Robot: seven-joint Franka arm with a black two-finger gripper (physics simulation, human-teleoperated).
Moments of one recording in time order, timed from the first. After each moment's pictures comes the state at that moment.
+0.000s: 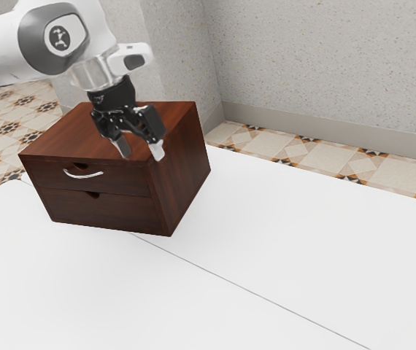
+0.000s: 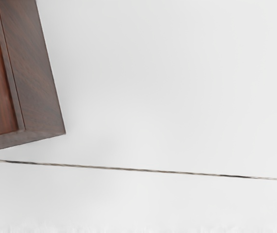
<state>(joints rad) -0.01 0.13 0.23 -1.32 -0.17 1.50 0.13</state>
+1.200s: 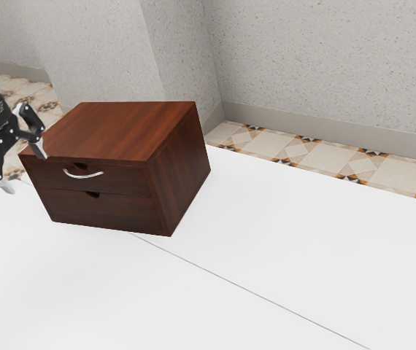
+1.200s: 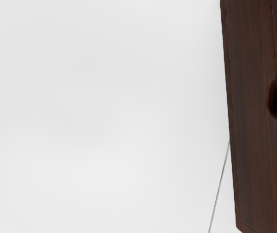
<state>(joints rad) 0.68 -0.33 -0.18 -1.79 -0.09 1.62 -1.33</state>
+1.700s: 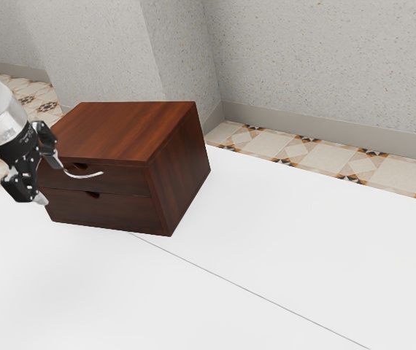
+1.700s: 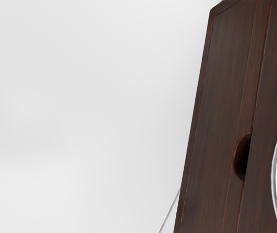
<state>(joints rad) 0.71 -0.31 -0.23 -1.99 -0.05 1.98 -1.59</state>
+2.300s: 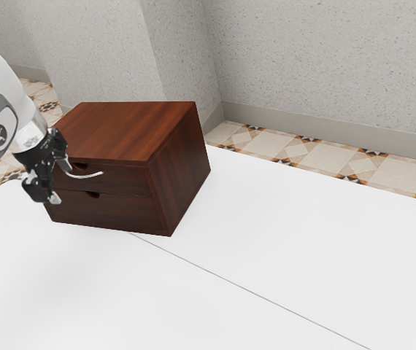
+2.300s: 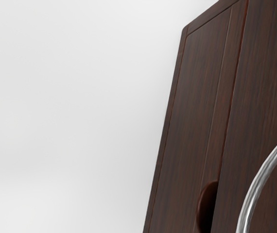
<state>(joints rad) 0.71 -0.17 -0.23 -1.95 0.05 2.09 -1.65</state>
